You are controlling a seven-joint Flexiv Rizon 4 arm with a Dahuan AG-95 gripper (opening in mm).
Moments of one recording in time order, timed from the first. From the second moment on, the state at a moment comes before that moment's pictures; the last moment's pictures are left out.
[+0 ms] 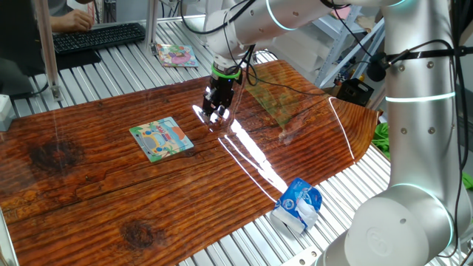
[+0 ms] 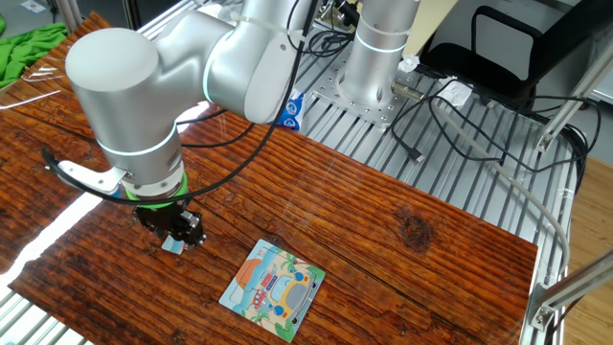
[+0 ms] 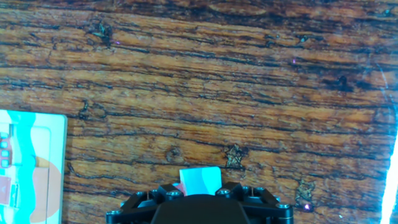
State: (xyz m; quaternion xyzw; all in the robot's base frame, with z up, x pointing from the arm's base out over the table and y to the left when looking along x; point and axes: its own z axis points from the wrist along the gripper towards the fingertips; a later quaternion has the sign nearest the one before) arm 0.644 -0.115 0.001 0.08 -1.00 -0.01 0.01
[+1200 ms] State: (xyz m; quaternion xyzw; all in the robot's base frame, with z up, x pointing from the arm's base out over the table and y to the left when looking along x) arm 0.643 -0.109 -0.002 0.07 -1.00 -0.01 0.01
